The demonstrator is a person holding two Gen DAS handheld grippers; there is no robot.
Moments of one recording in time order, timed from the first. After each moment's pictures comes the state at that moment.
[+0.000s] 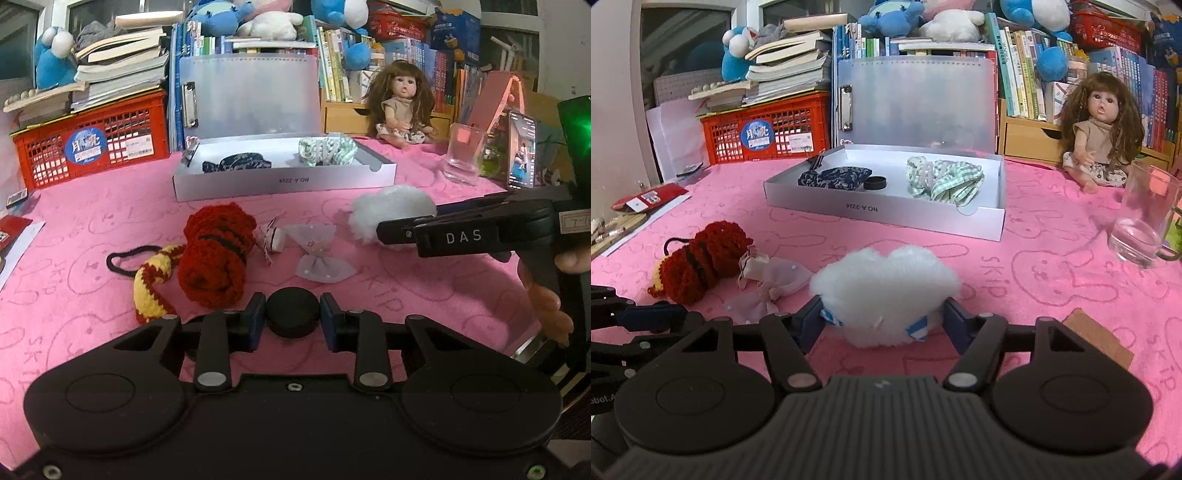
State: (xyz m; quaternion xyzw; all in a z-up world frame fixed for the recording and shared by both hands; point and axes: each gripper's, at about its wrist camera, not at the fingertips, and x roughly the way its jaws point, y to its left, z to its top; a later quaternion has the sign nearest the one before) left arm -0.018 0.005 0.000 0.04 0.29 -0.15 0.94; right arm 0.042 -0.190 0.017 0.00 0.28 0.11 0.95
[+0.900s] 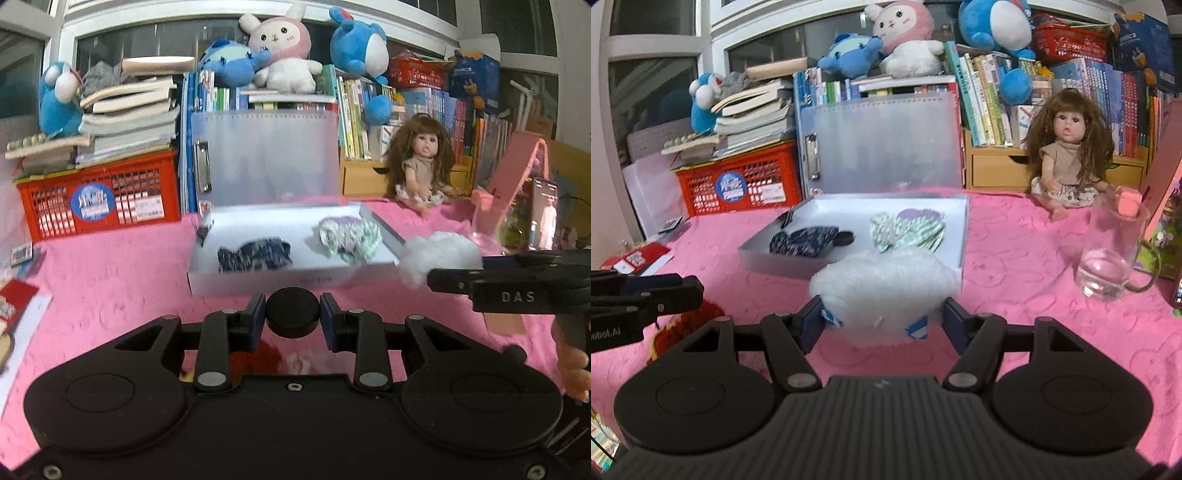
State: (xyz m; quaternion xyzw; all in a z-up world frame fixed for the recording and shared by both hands) left arm 0.053 0.001 0.072 0.03 0.24 -0.13 0.96; right arm 0.063 -0.217 0.064 0.04 0.25 0.07 0.97
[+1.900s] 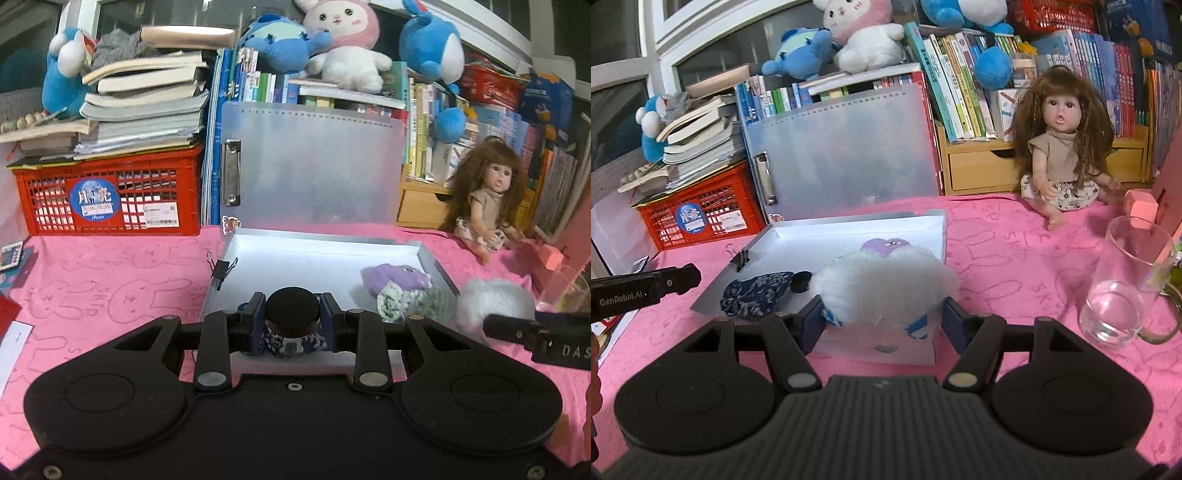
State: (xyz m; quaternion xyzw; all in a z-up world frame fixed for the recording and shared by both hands) left arm 0.200 -0.005 0.082 -0.03 0.27 -0.07 0.96; right arm 0.159 -0.249 0.075 0.09 0.29 0.05 0.95
